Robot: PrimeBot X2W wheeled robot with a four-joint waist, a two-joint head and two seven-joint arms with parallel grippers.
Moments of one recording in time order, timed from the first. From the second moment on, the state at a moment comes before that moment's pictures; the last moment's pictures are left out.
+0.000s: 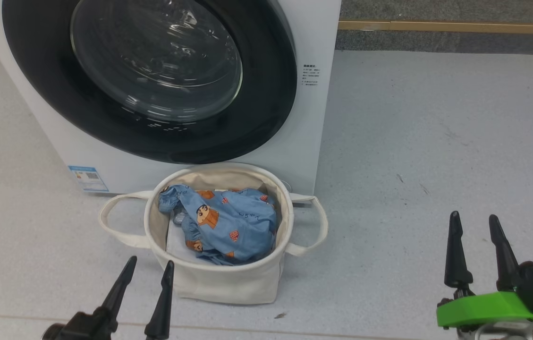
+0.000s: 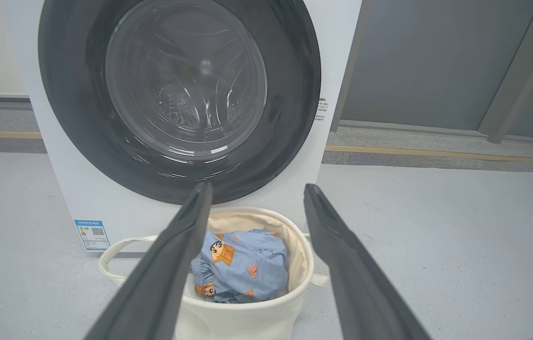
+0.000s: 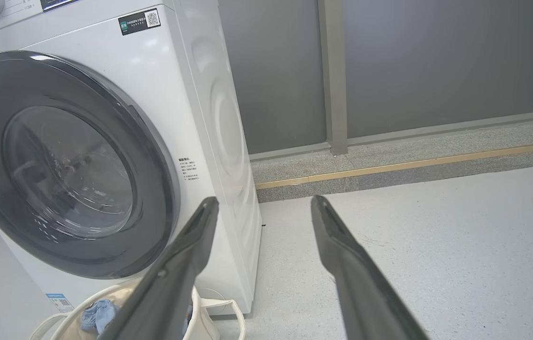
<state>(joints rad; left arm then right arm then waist) 0.02 0.11 -0.11 0.14 -0.18 -0.13 -0.25 0.01 -0.04 -0.01 0.04 0.22 0.13 -0.26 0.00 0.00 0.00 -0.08</state>
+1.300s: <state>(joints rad) 0.05 0.11 -0.12 0.23 -0.43 -0.12 -0.20 0.04 -0.04 -0.01 0.14 0.46 0.13 -0.21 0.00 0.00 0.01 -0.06</state>
